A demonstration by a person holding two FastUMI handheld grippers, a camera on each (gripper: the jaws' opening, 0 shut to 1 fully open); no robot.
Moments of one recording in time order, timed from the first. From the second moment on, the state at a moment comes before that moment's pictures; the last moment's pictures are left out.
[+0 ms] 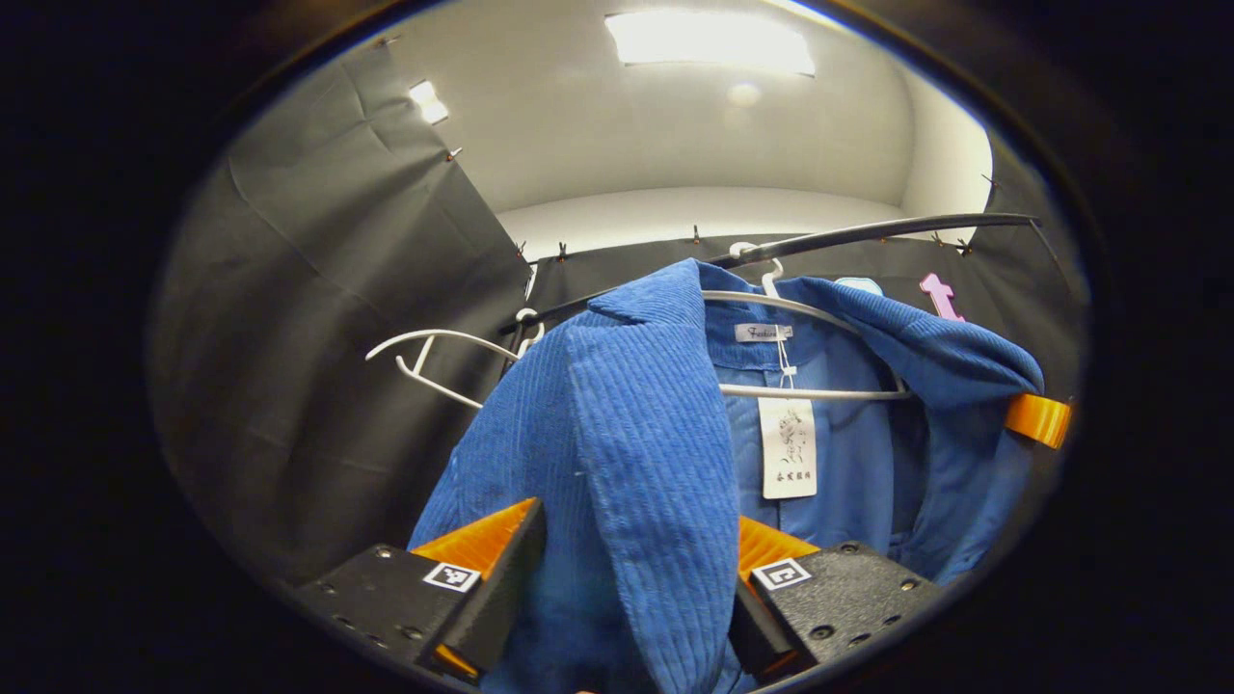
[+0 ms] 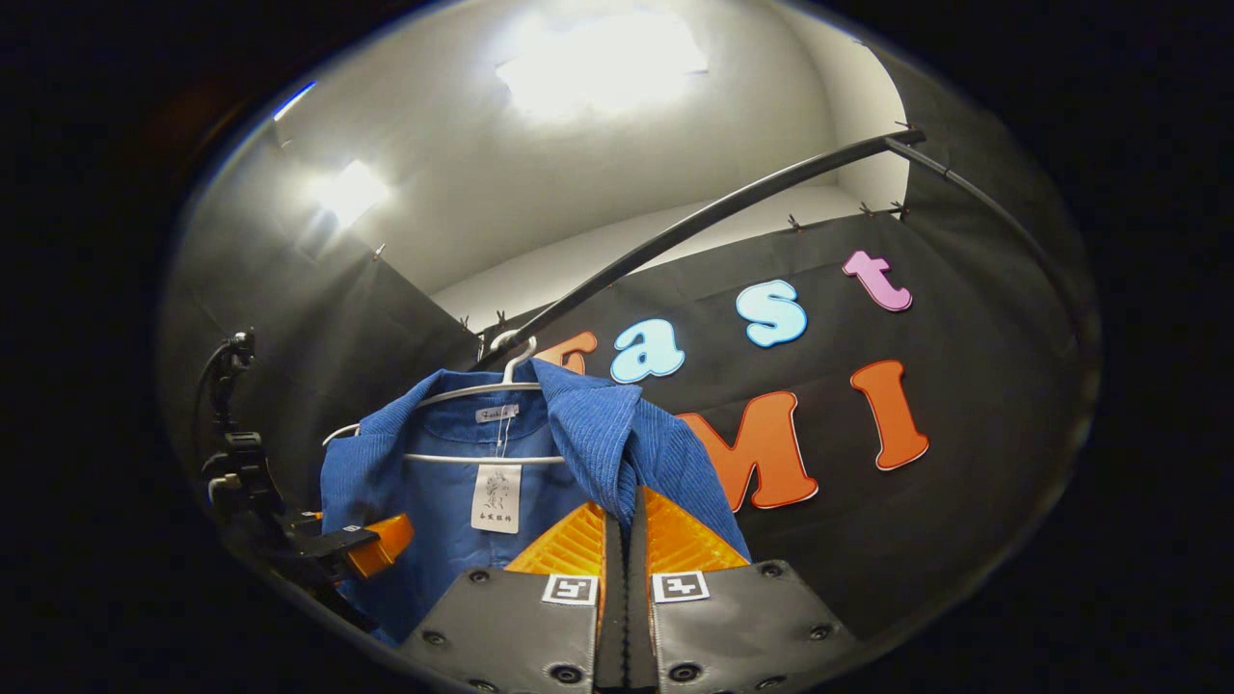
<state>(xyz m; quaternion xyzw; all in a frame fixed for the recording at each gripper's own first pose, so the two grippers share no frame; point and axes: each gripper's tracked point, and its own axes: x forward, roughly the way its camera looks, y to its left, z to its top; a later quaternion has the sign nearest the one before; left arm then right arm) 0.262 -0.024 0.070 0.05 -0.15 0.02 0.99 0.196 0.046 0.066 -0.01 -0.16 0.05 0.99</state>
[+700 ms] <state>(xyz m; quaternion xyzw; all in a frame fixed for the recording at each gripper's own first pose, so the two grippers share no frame) 0.217 0.007 0.241 0.15 -0.27 0.02 0.95 0.215 0.042 0.080 -0.03 -0.16 0.03 0.99</state>
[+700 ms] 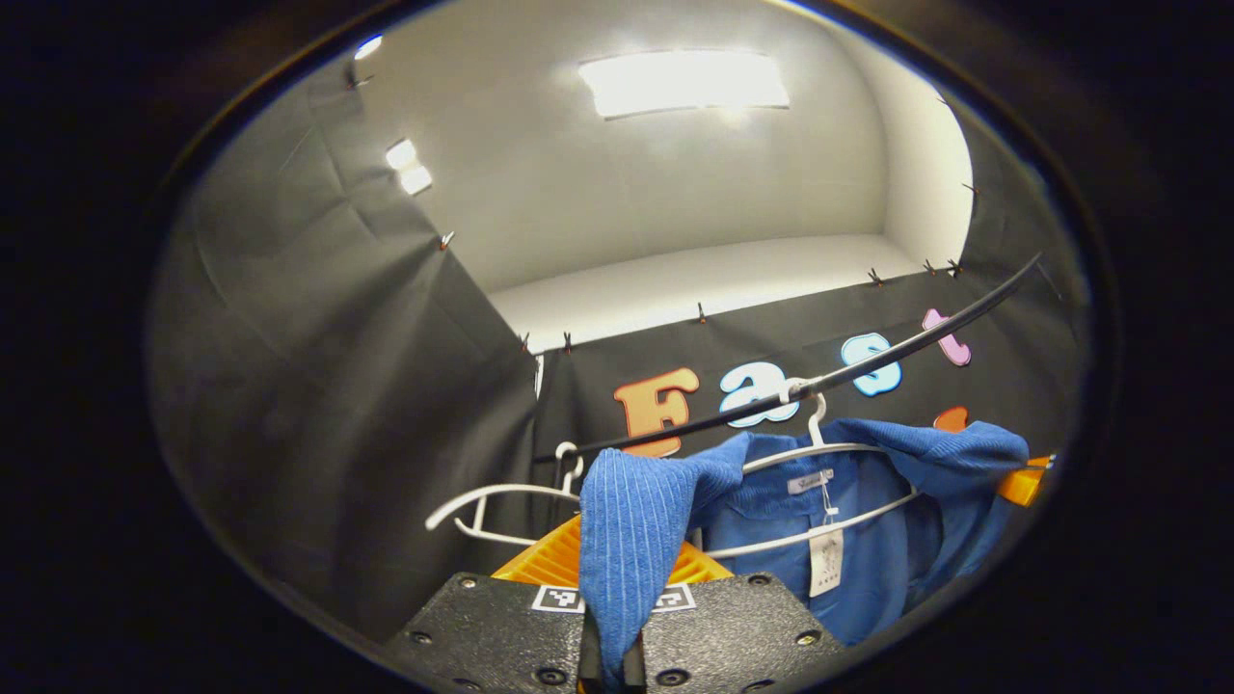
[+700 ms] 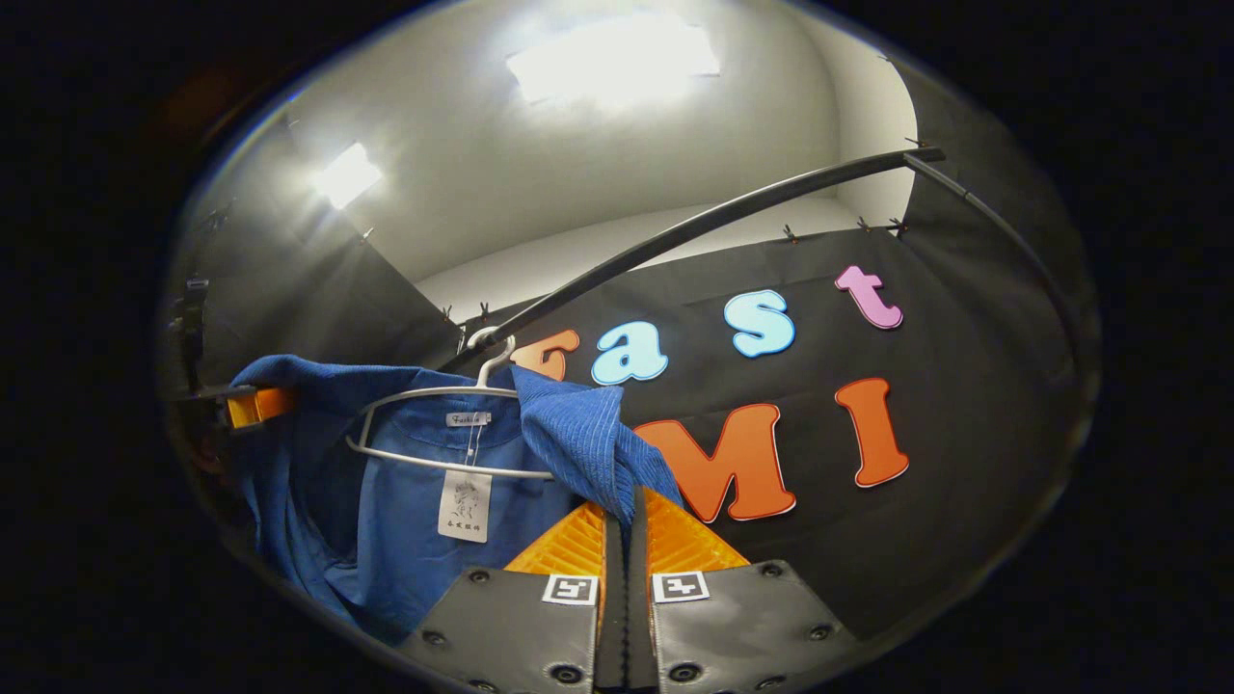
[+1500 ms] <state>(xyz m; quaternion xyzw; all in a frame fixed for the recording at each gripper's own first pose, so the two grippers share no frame) 0.362 0.136 0.211 -0.03 -0.14 0.04 0.99 0.247 0.048 0.159 -0.08 -0.24 -0.01 0.97</state>
